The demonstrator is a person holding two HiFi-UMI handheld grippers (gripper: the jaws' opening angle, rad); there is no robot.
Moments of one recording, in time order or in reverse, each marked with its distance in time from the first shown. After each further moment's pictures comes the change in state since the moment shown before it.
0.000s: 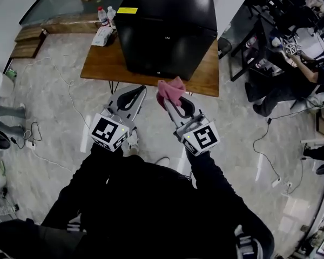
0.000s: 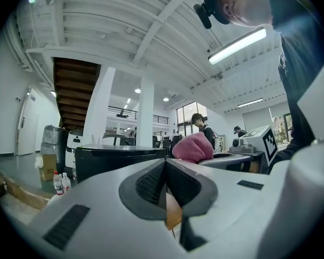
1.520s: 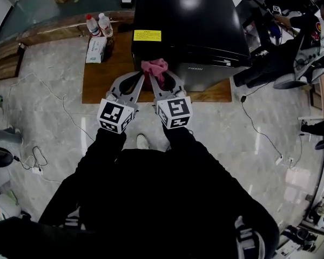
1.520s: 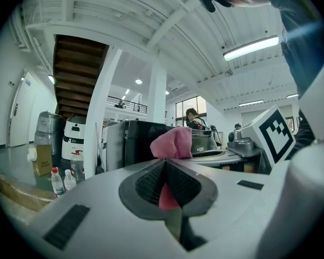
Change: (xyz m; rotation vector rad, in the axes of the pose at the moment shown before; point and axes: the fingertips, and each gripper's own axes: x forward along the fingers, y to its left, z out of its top) left arm 0.096 0.295 -0.091 -0.043 0.074 -0.060; right arm 0.329 -0.109 -0.098 0.075 0.148 -0.373
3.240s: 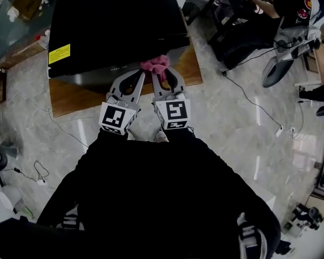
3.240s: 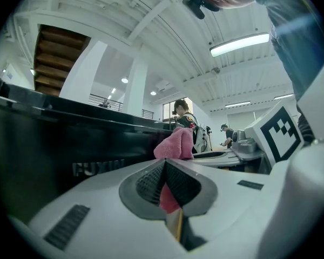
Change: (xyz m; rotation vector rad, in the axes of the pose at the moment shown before) left arm 0.192 -0.197 -0.008 0.028 -0.021 -0.142; right arm -0.149 -0.243 -0.021 -0.002 -0.012 -0.274
